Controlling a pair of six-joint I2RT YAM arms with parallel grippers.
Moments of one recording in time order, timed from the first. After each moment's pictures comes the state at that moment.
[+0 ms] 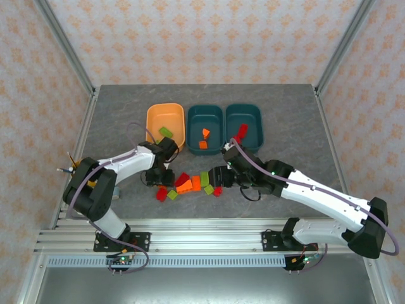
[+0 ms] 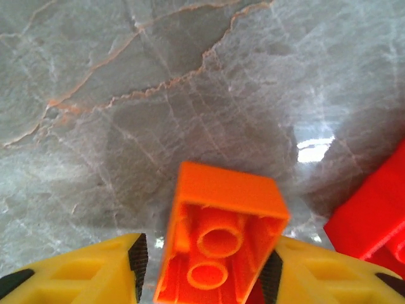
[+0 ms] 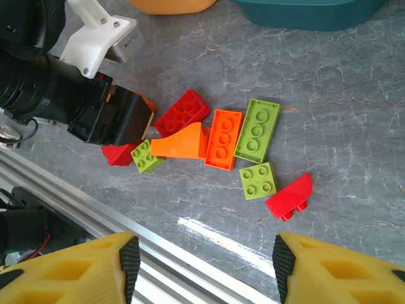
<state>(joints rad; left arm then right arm) -0.45 1.62 0.93 -0.88 0.01 -0.43 0.97 1.13 1.00 -0.73 0.01 0.74</state>
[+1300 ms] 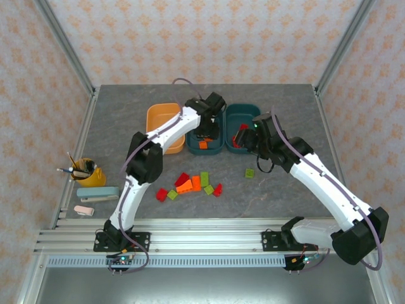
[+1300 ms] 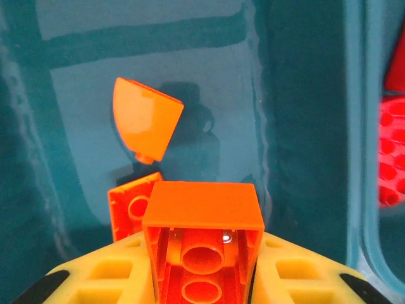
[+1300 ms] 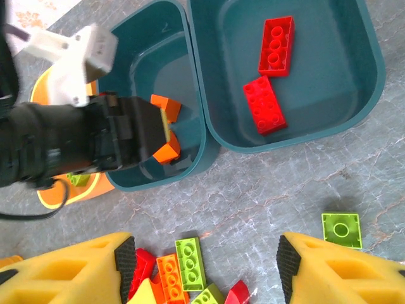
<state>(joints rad) -0.58 2.33 2.15 -1.11 -0.02 -0.53 0.54 1.17 1.14 -0.77 0.06 0.85</state>
